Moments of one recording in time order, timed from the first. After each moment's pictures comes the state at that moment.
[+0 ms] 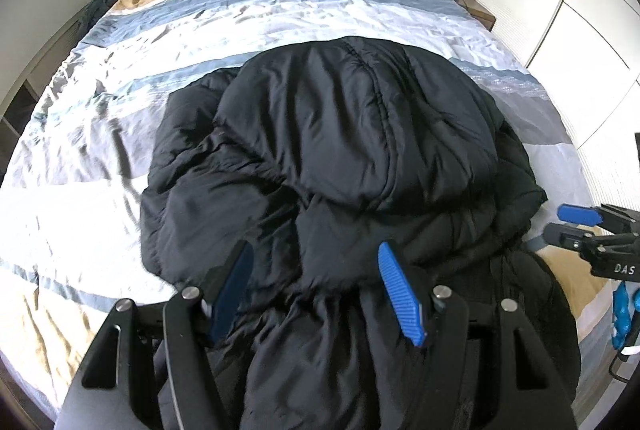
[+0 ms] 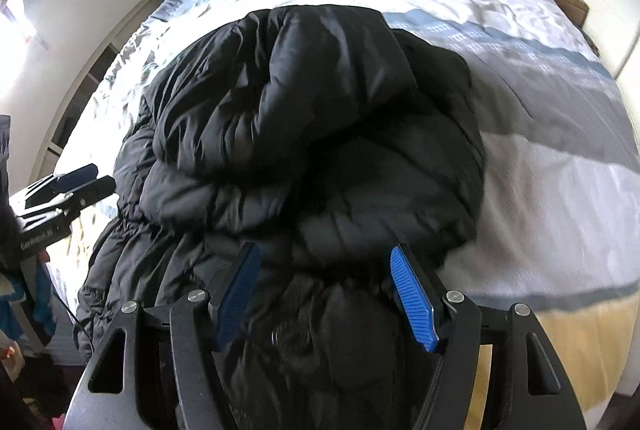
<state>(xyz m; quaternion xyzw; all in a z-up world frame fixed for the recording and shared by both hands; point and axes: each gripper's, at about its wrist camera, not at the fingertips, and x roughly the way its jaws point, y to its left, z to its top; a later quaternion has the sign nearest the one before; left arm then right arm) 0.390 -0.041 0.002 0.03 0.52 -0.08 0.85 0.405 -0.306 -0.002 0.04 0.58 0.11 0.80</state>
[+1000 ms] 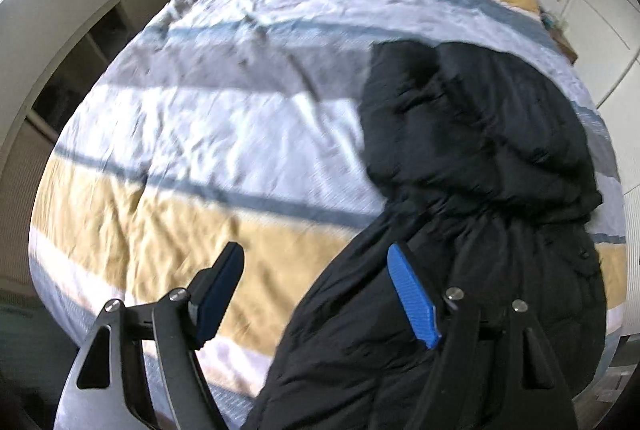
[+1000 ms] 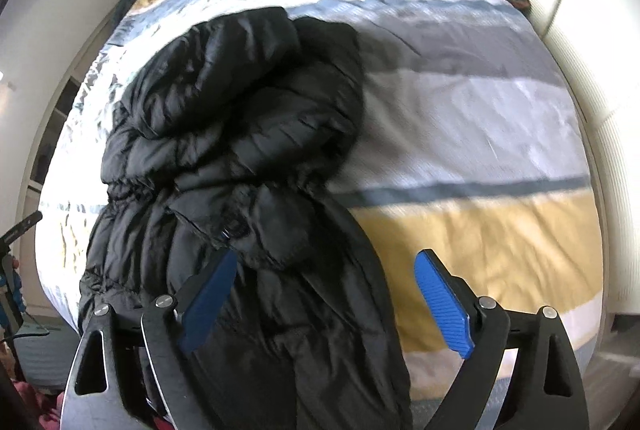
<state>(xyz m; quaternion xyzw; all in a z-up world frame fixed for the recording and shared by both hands) 0.295 0.176 0.029 -0.03 0.55 0.06 0.83 0.312 -0.388 0.033 0.08 0.60 0.01 0.79</state>
